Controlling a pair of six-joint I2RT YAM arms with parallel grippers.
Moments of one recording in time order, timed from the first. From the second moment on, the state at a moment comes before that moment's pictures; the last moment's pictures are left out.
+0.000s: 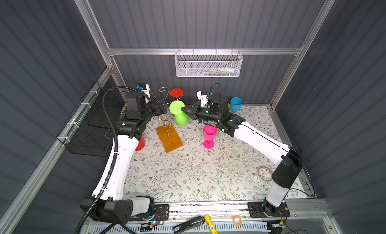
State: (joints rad) left arm -0.16 1.31 1.55 -0.62 0.00 -0.23; right arm 0.77 1.78 1.72 -0.08 -0.38 1.15
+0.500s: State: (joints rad) left arm -0.07 1.36 1.58 -0.66 0.01 -0.30; right arm 0.77 1.78 1.73 -0.08 -0.40 1.14
